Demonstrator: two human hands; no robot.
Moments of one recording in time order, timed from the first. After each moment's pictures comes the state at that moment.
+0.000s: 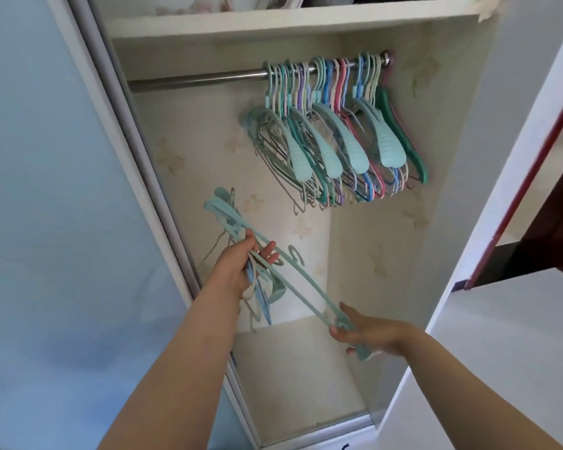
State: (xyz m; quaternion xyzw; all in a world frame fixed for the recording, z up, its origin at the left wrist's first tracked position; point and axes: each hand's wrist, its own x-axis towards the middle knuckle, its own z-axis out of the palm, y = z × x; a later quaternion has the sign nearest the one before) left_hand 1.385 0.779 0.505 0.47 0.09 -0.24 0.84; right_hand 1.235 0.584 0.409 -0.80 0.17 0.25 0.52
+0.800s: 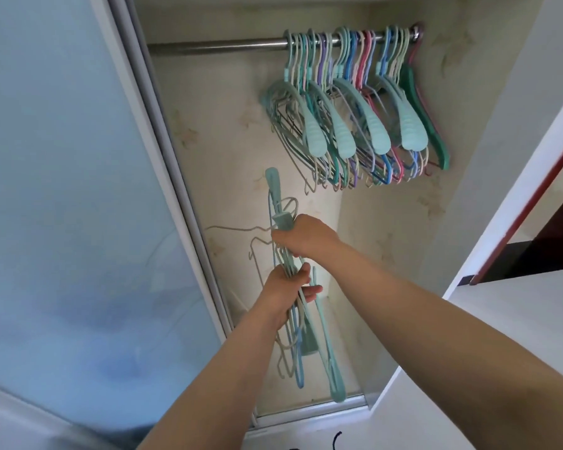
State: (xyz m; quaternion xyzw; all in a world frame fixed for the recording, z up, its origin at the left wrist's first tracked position) left_hand 1.317 0.756 0.428 0.62 -0.01 -0.26 0.73; right_hand 1.333 0.670 0.515 -0.94 0.16 0.01 0.31
